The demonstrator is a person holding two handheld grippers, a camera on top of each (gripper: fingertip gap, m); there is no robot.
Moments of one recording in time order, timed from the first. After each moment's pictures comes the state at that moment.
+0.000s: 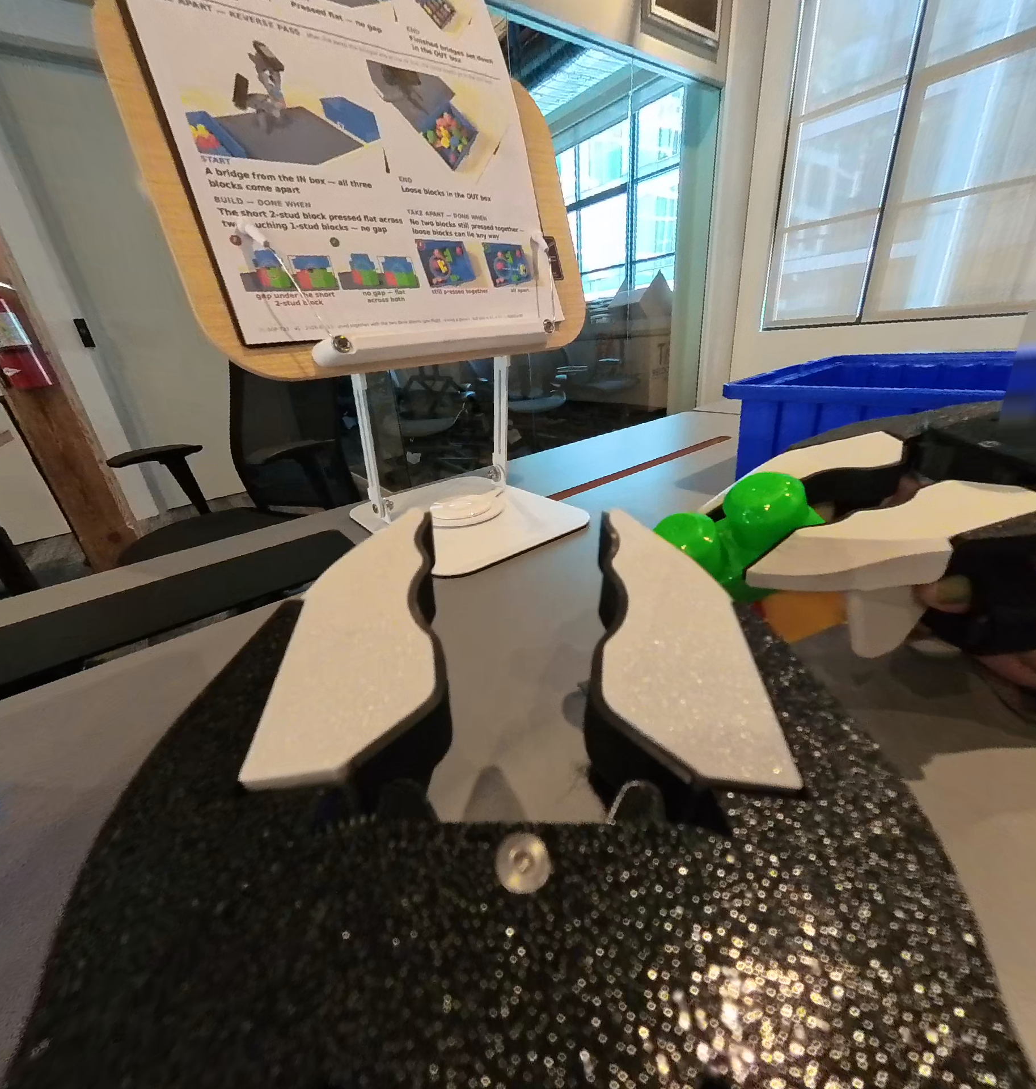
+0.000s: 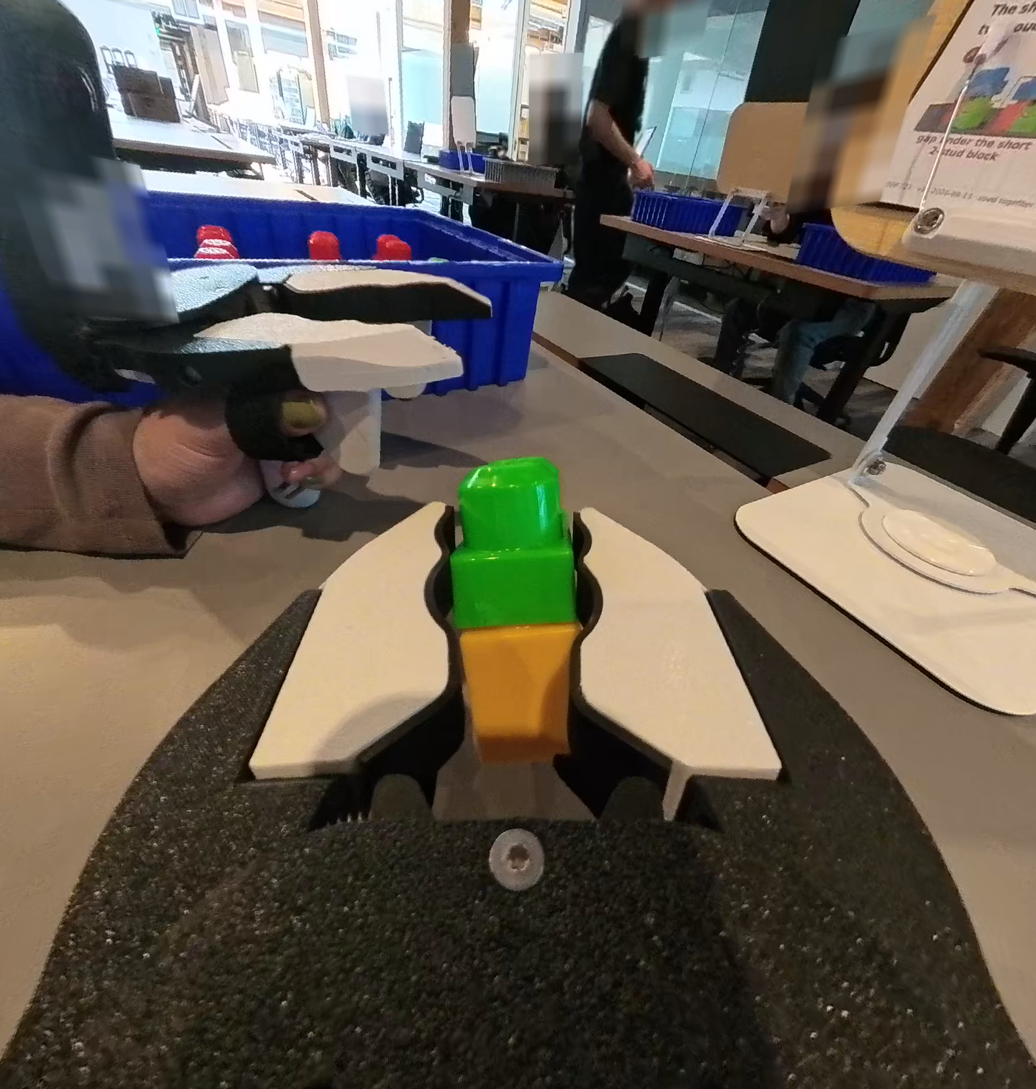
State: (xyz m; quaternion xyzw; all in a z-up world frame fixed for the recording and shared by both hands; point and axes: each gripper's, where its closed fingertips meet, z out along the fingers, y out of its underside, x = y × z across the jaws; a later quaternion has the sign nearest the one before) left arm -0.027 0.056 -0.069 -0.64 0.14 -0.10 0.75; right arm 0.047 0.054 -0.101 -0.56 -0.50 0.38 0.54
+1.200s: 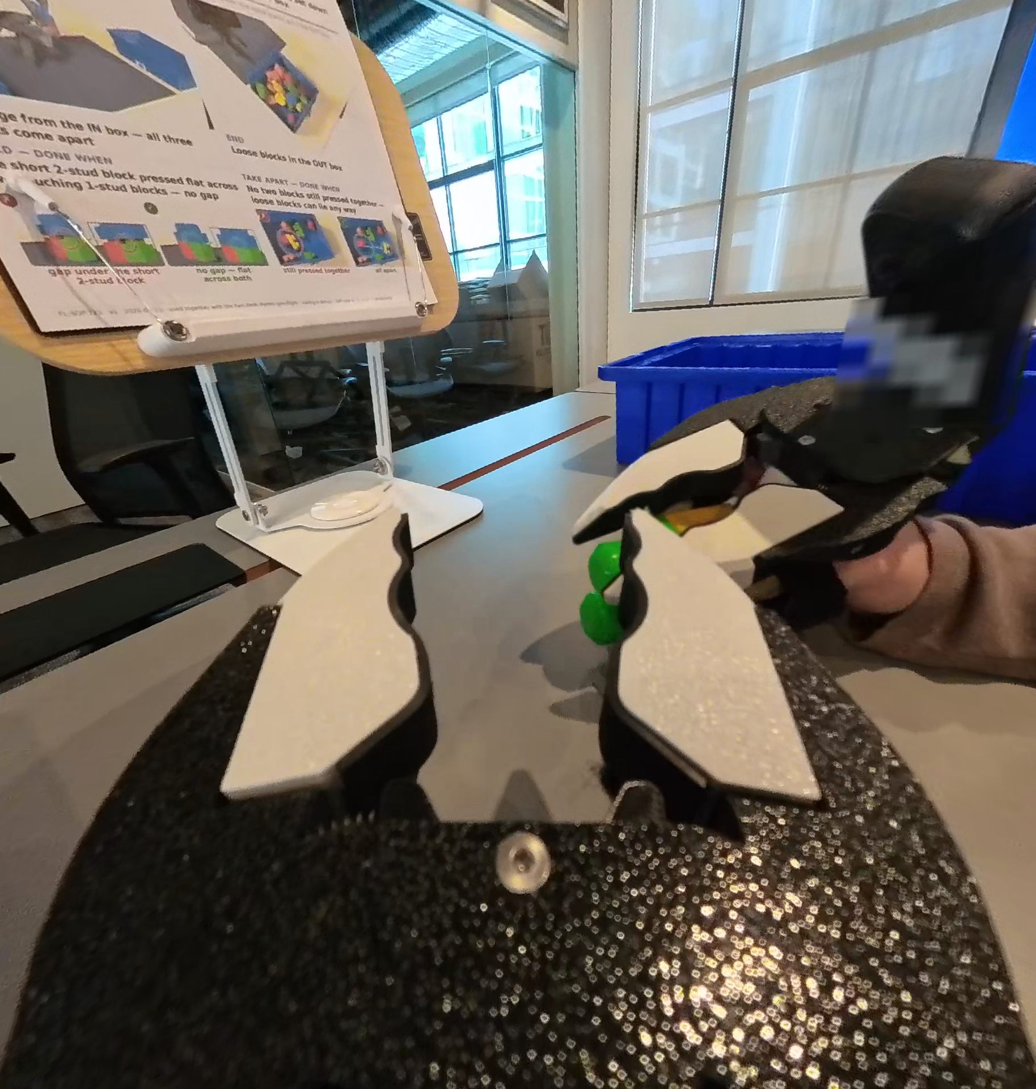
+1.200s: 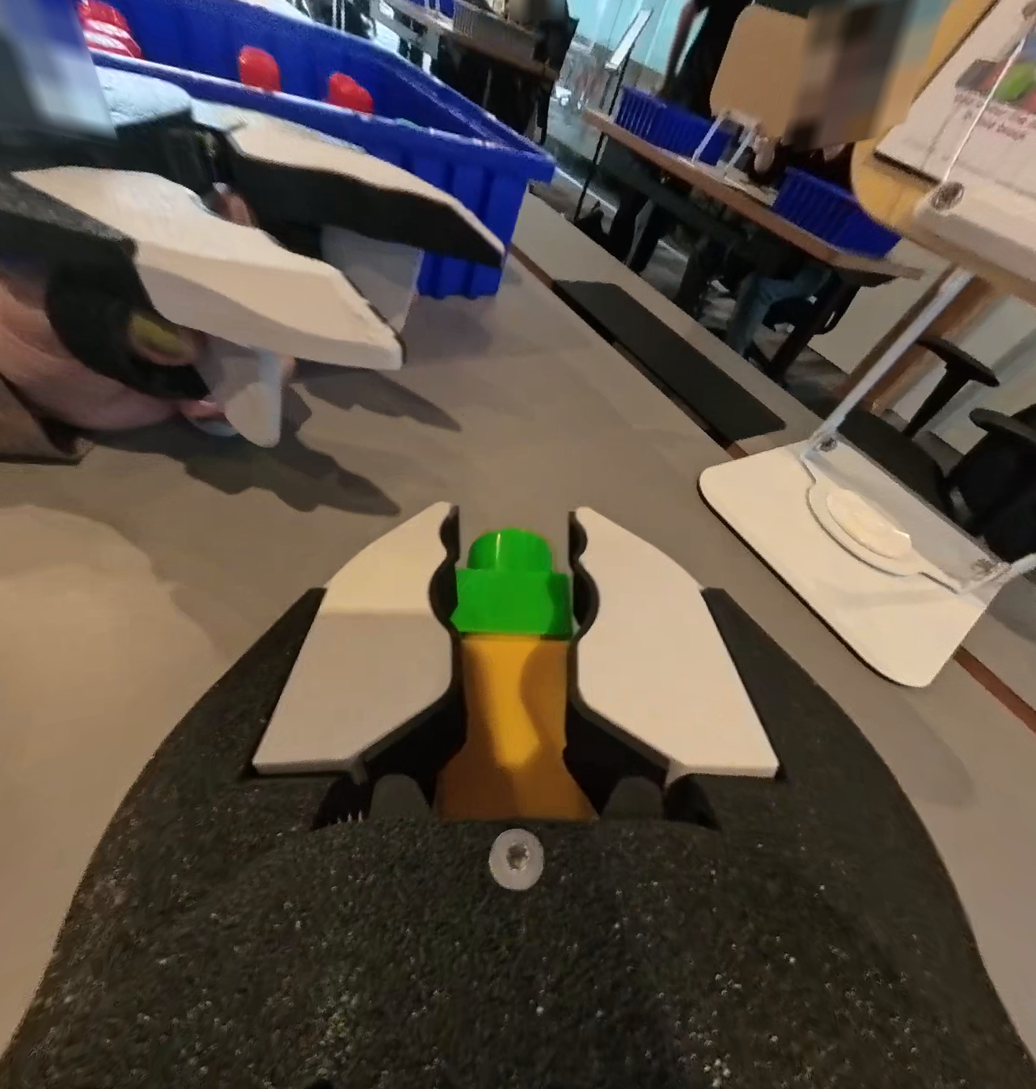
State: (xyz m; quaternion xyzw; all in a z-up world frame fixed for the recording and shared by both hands) left arm 0.010 0.045 -0.076 -0.64 0.21 -0.18 0.72; right arm 0.046 0.060 -0.121 -0.57 -0.56 0.27 0.54
